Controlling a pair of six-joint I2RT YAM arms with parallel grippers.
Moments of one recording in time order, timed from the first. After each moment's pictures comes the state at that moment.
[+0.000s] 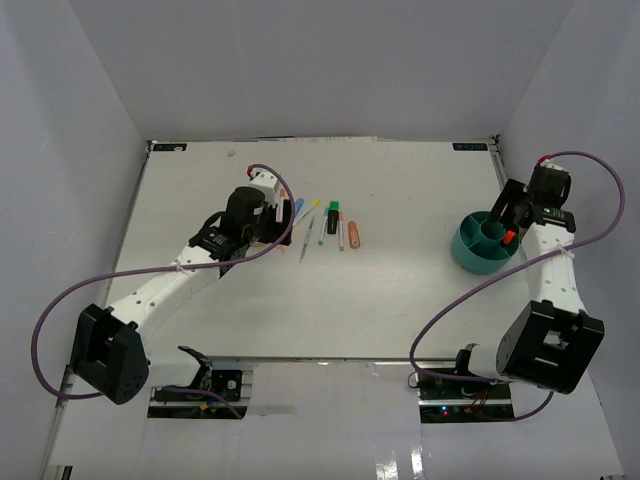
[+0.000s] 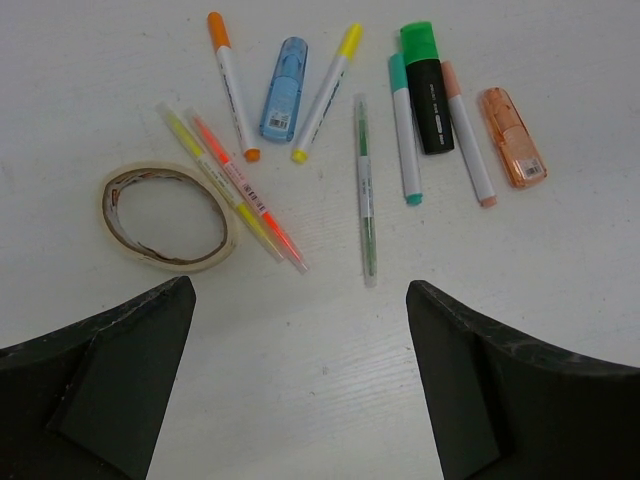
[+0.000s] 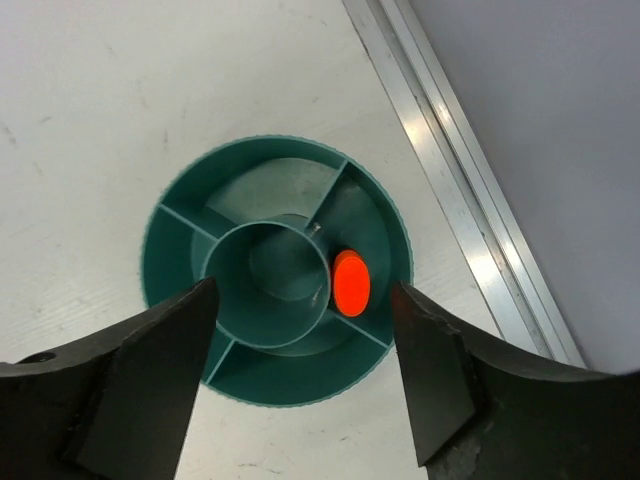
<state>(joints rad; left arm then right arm) -0.54 1.27 0.96 -0.24 -0.17 -0.17 -0.29 1.33 1.09 -0.54 0.09 0.13</state>
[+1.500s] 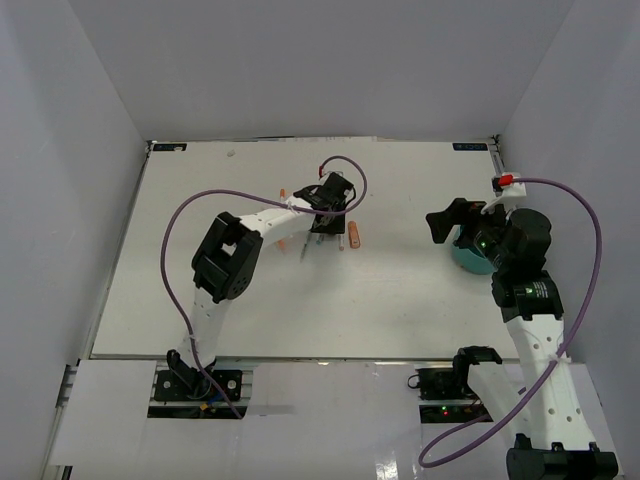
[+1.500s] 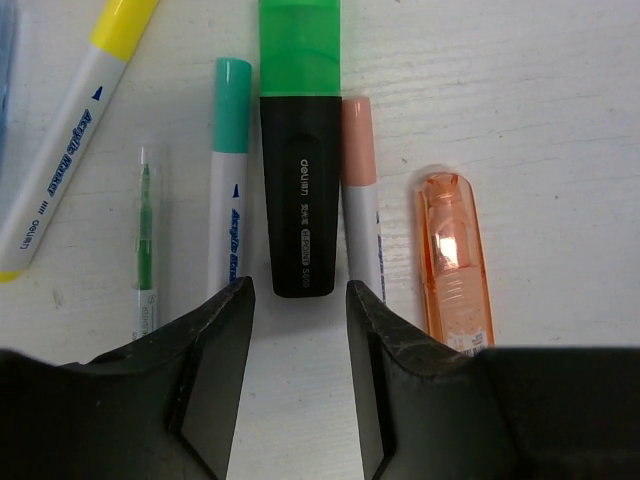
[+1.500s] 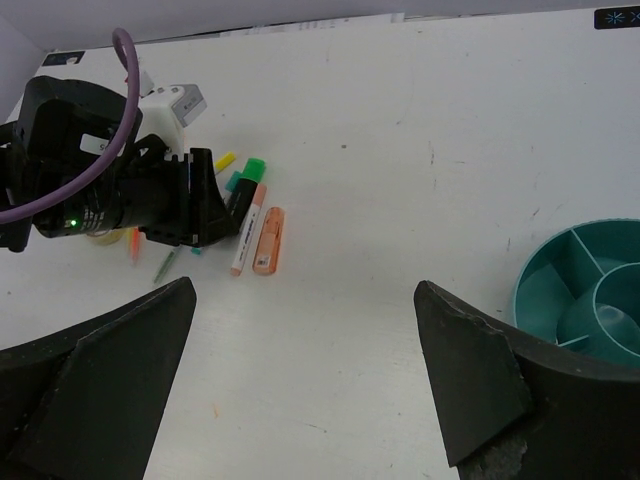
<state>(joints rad) -0.71 2.17 1.67 -0.47 -0.25 -0.53 0.06 0.71 0.83 -0.35 -0.29 0.22</state>
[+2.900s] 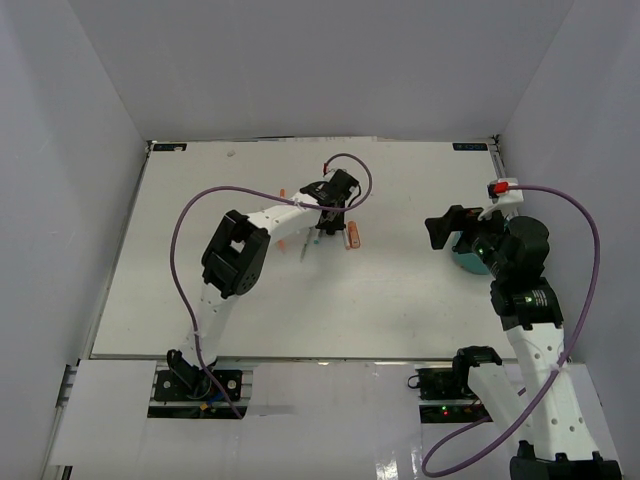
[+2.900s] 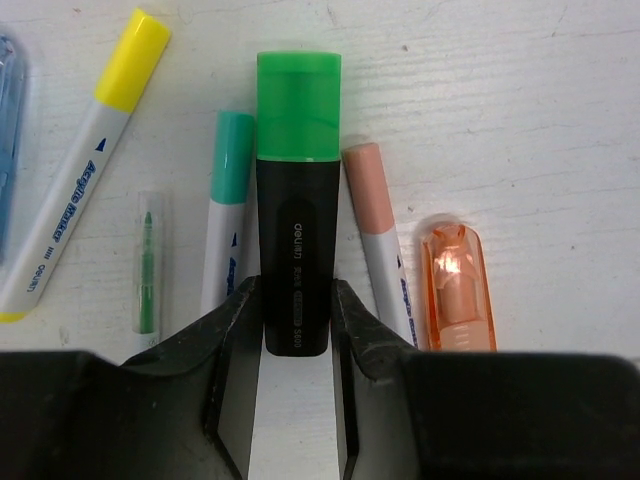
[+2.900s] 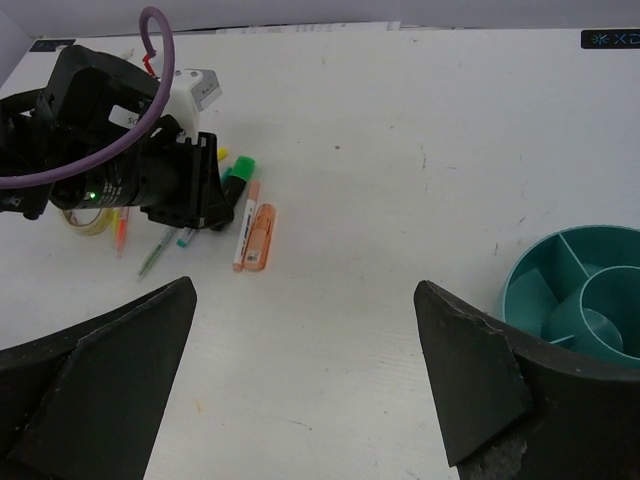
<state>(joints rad) -0.71 2.27 1.81 -0.54 -0.31 -0.50 0.10 0.66 0.80 -0.35 -0.25 0.18</state>
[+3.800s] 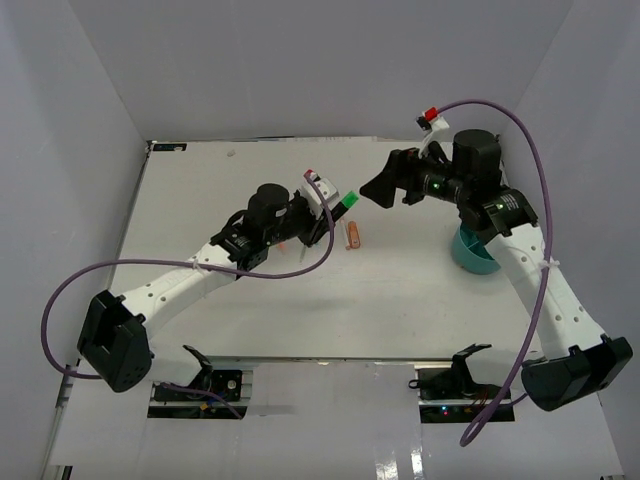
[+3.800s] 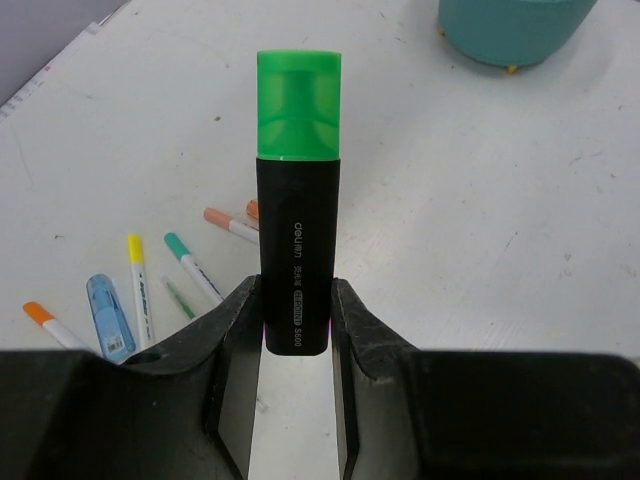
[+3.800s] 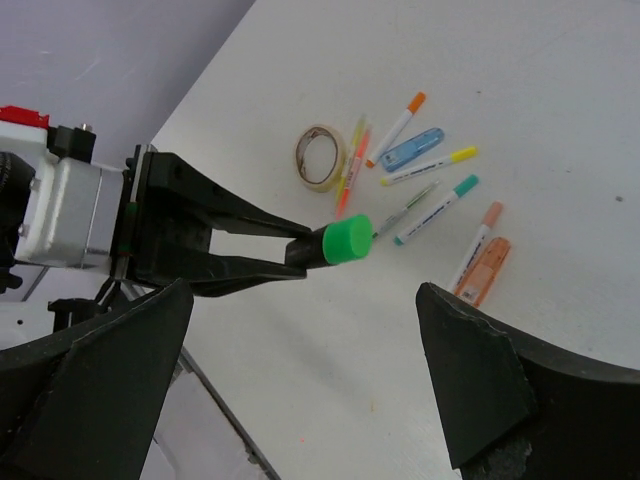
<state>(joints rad) -0.71 1.35 1.05 -0.02 0.22 0.15 0.37 1.21 1.39 -0.51 -0.51 0.28</state>
